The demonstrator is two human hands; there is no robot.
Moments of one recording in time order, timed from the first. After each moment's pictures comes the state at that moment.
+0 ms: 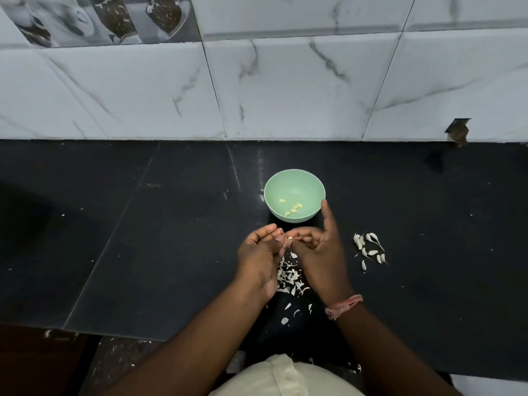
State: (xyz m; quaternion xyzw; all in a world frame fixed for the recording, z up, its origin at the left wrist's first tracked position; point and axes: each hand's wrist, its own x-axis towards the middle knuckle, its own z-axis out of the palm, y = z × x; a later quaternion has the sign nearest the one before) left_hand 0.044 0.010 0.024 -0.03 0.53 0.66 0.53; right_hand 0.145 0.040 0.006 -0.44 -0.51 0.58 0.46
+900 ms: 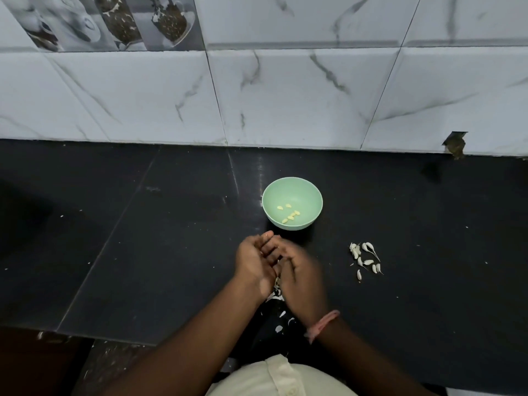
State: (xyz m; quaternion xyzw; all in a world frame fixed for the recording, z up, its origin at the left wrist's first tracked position) left_hand 0.035 0.025 0.012 -0.10 0.52 0.61 0.59; right_hand 0.135 0.022 -0.021 -0.42 -0.70 0.43 0.38
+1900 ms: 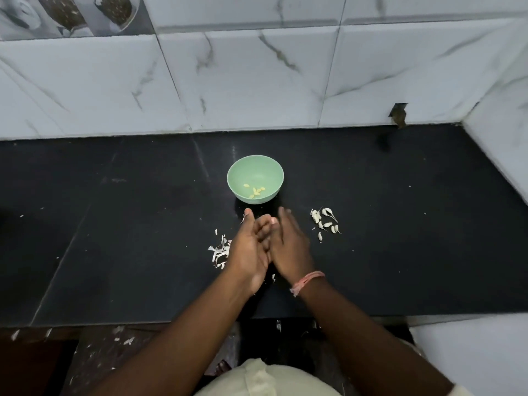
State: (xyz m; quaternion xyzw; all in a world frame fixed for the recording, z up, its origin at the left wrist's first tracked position) left_hand 0.097 -0.018 0.035 0.05 0.50 0.57 0.65; right_hand 0.181 0.018 -0.023 -0.59 -0.68 0.36 0.25
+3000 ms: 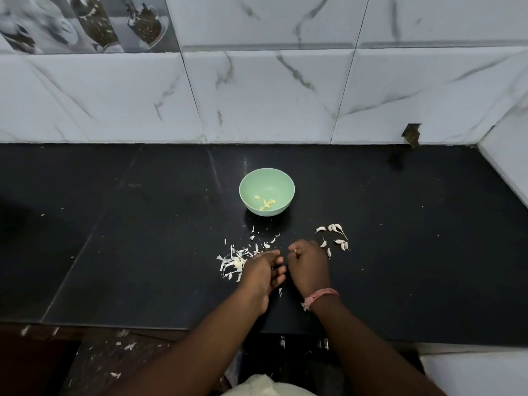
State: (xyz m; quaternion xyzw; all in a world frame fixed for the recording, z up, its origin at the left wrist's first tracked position) left_hand 0.099 -0.018 -0.012 0.03 0.63 0.50 0.60; right_hand 0.199 0.032 -0.051 -0.61 -0.67 0.31 0.27
